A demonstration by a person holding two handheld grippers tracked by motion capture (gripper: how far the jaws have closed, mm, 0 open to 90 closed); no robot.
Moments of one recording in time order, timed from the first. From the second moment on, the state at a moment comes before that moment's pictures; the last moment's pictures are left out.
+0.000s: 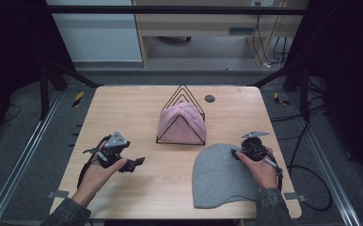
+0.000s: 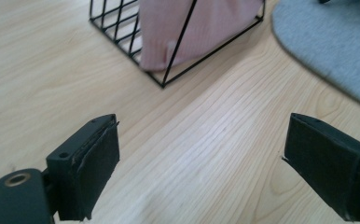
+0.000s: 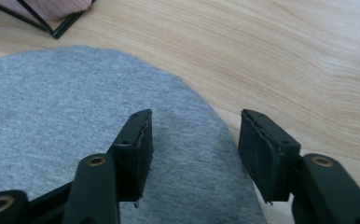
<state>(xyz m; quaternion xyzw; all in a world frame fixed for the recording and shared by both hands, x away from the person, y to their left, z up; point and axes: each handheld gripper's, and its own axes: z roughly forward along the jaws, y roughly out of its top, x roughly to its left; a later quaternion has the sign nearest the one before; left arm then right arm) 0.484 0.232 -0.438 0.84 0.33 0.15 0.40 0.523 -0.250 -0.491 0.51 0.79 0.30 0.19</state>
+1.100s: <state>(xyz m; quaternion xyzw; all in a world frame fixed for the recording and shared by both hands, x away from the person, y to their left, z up) 0.483 0.241 -0.454 0.83 0.36 0.13 0.40 0.492 -0.215 -0.452 0.39 0.81 0.39 0.19</state>
